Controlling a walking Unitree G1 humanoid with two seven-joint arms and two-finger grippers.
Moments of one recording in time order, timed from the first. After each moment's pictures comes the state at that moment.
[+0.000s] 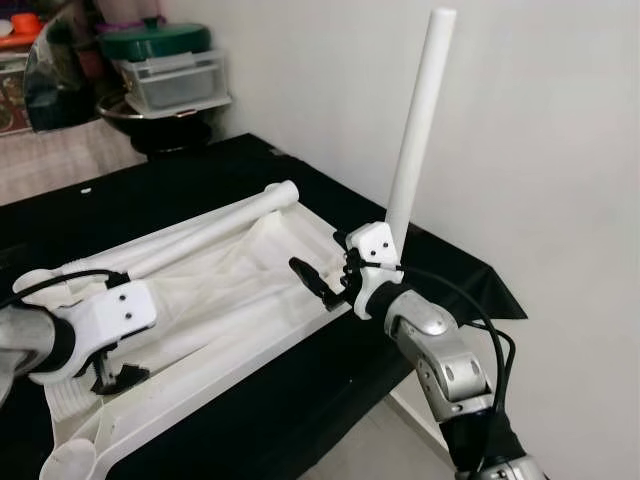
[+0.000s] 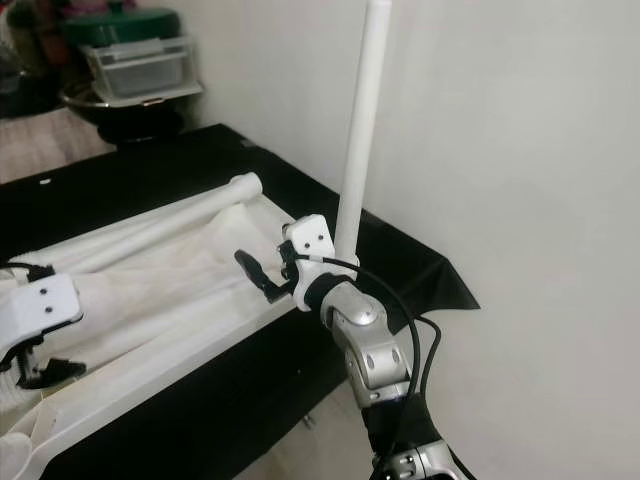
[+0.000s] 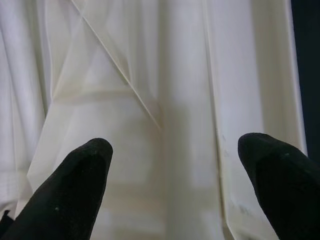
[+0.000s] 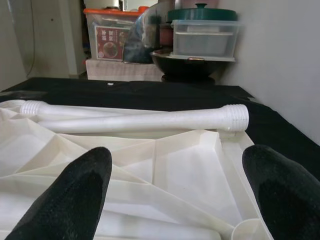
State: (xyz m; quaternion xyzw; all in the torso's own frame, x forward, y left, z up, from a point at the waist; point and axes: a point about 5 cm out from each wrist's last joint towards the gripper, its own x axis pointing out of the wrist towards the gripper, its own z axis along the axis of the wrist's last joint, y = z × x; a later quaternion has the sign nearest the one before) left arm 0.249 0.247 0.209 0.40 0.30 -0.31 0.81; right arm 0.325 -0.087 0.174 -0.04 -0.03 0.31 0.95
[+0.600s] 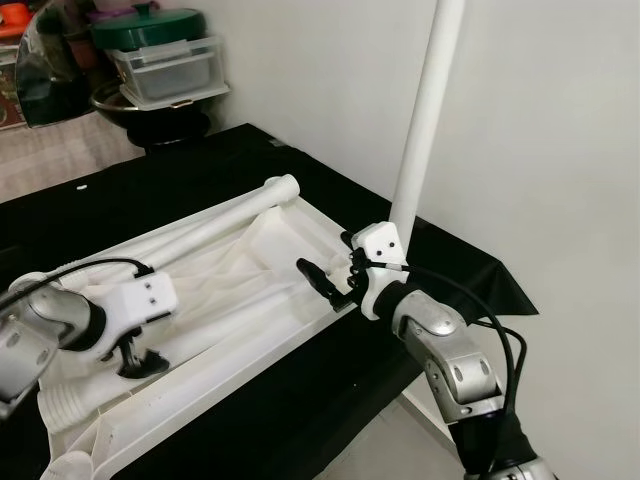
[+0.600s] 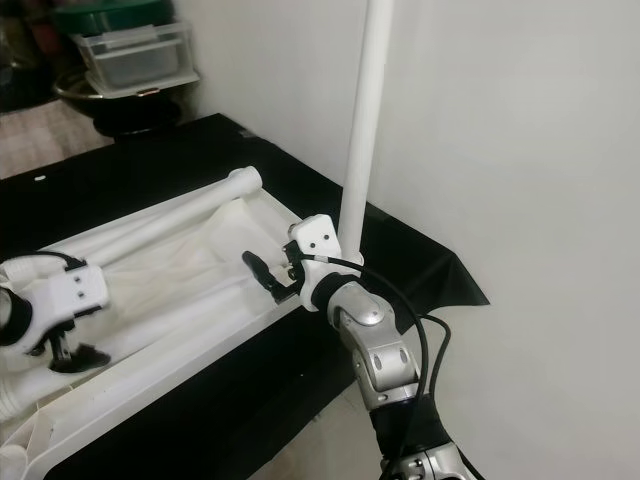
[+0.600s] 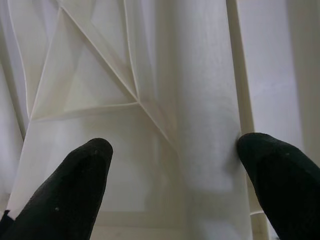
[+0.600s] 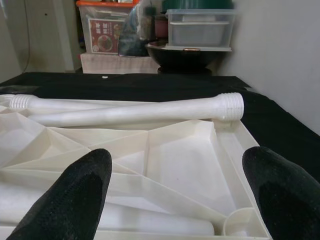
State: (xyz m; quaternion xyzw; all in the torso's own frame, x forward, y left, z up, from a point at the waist) left arm 0.279 0.255 0.195 0.41 0.33 -0.33 0.78; right arm 0.323 -0.088 0.174 -0.05 -0.02 0.31 0.95
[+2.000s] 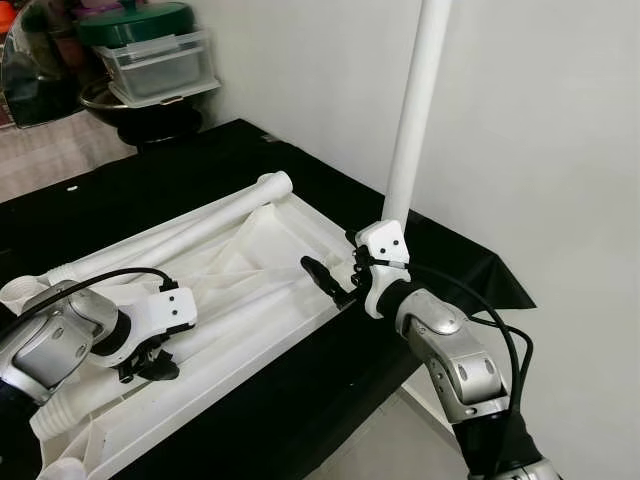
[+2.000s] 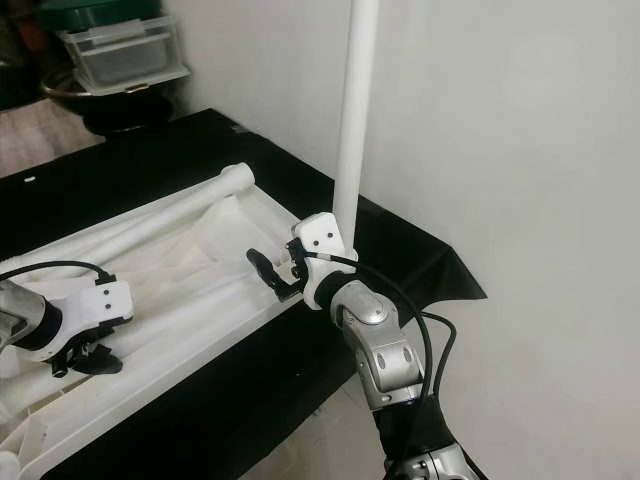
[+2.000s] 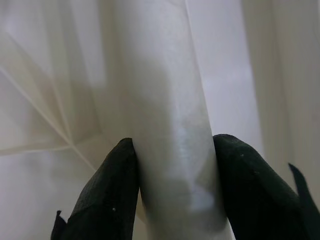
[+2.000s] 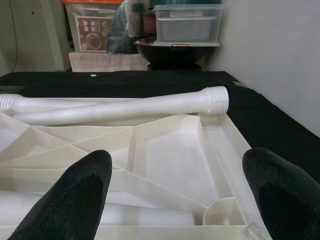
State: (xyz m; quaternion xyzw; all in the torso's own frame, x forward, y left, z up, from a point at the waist) left arm 0.292 0.237 0.172 0.37 0.37 -0.39 0.76; right arm 0.323 -0.093 0.178 -0.05 -0.02 0.29 0.95
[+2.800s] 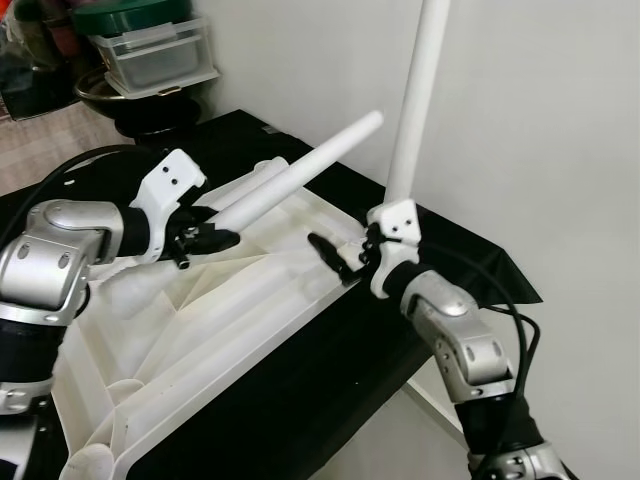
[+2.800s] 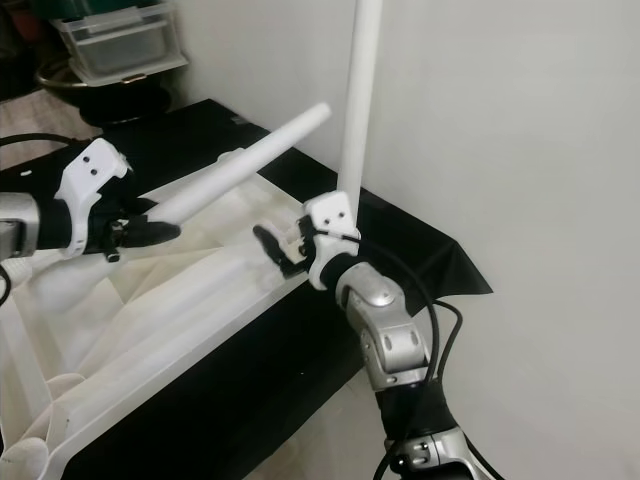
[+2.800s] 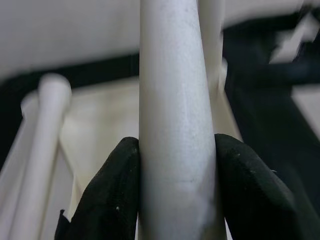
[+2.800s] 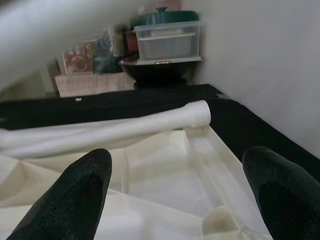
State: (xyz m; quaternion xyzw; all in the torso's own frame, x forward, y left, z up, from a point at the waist) left arm 0.325 0.192 0.292 0.17 0.02 -0.38 0.91; right arm 0.335 -0.103 0.206 0.00 -0.05 0.28 0.96
